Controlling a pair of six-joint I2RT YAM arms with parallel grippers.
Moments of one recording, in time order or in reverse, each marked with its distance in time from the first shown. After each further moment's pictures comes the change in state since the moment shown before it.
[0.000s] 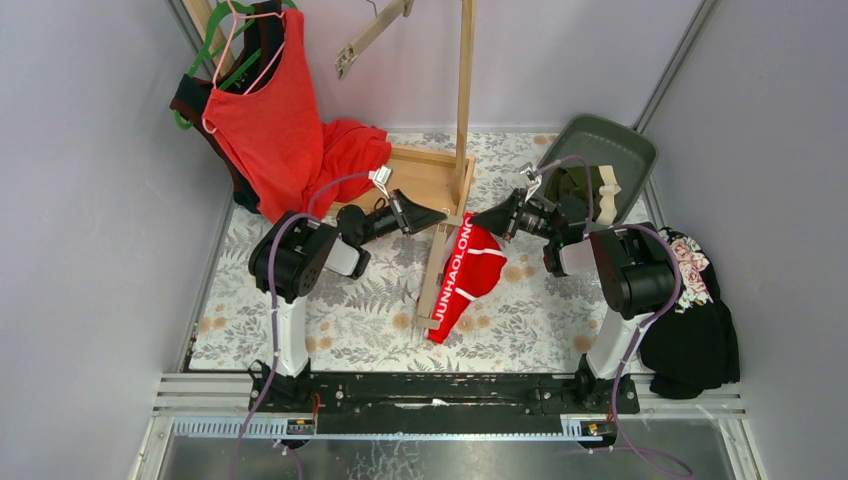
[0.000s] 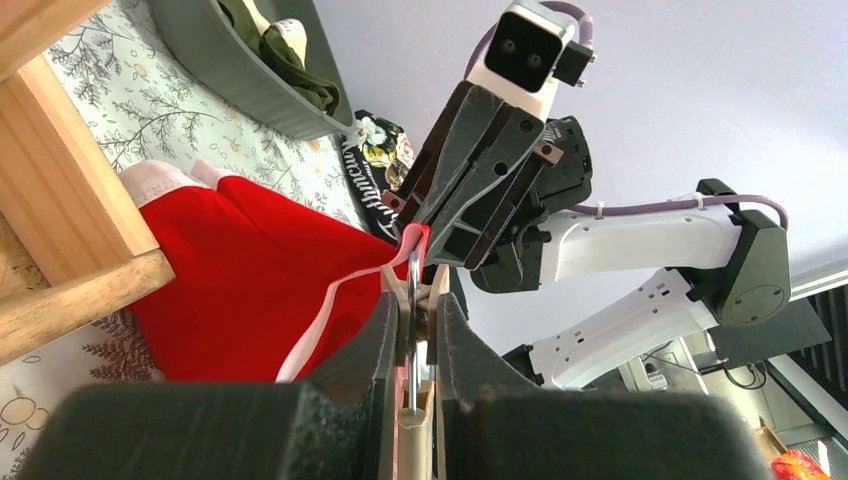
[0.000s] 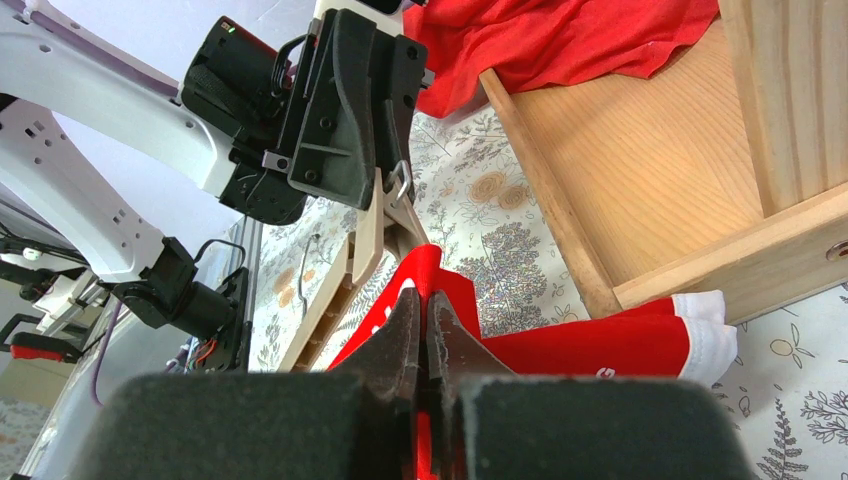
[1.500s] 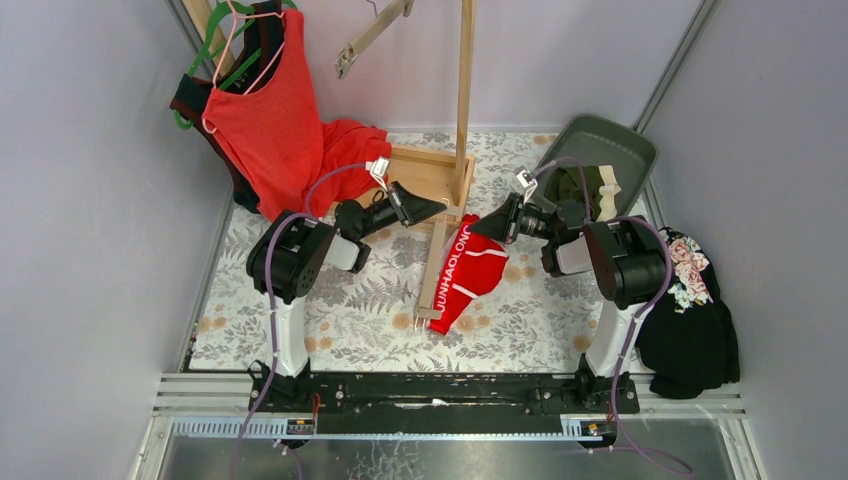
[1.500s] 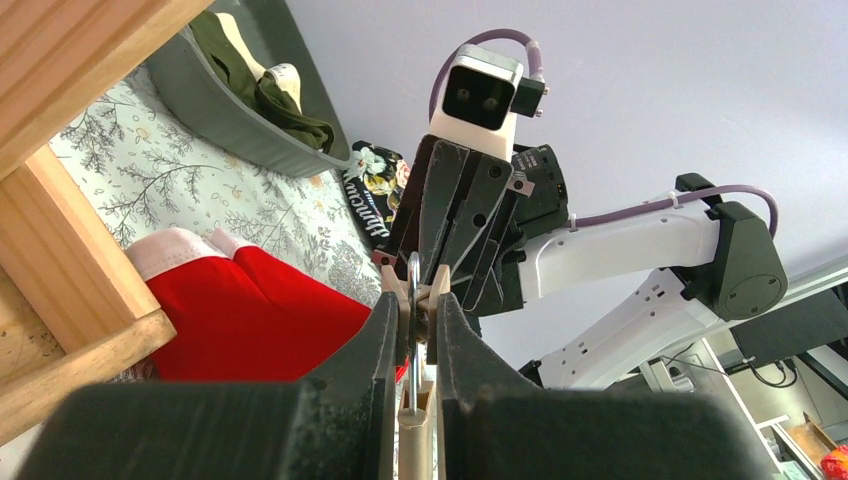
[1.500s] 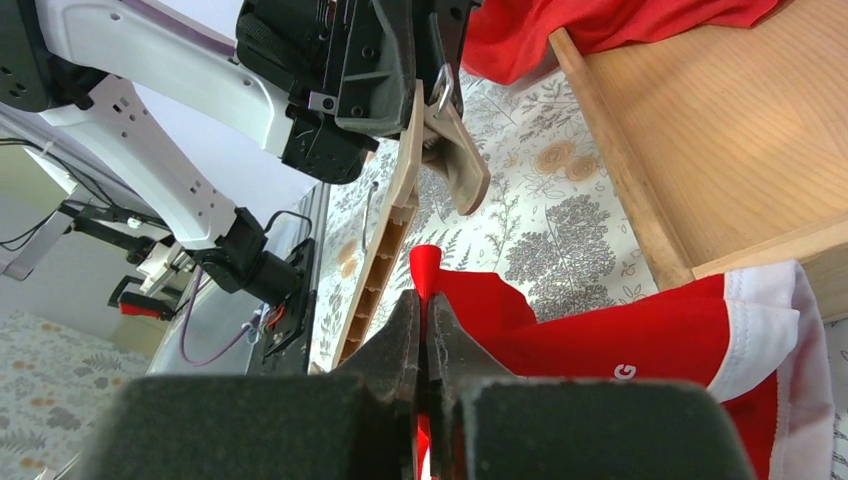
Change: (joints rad) left arm 0.014 -0.021 0.037 0.001 -0.023 0.042; right arm -0.001 0.076 0.011 0.145 -0.120 0.177
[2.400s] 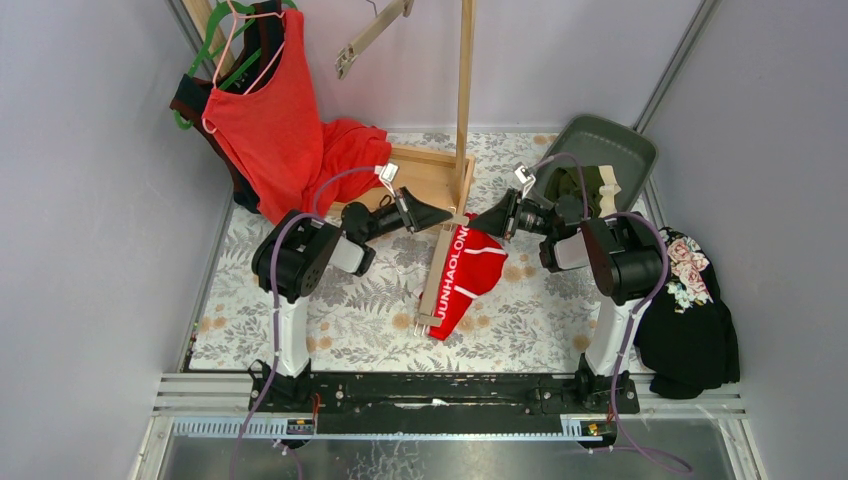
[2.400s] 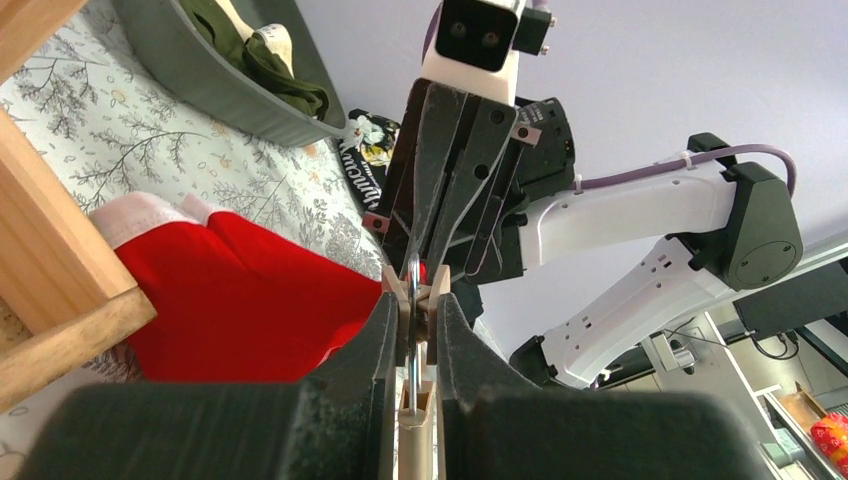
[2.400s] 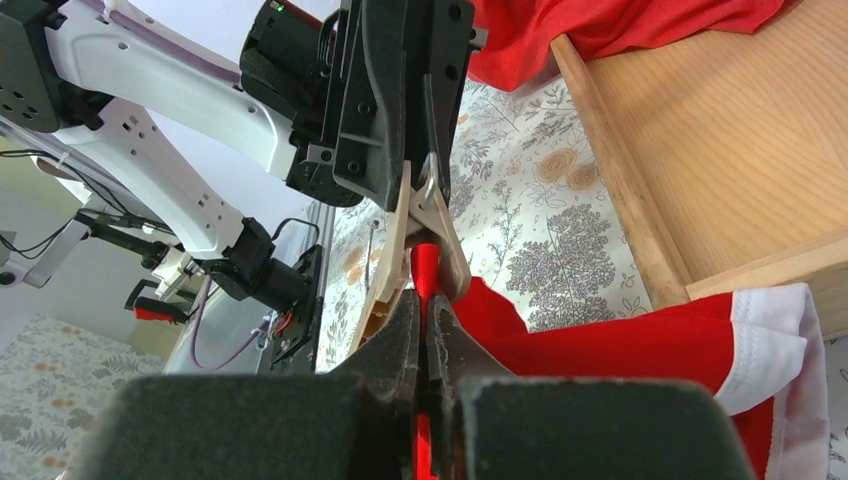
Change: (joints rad) left arm -0.033 0.024 0.010 0.000 0.024 0.022; right arm 0.005 0.038 0.050 0.012 -0.011 0.051
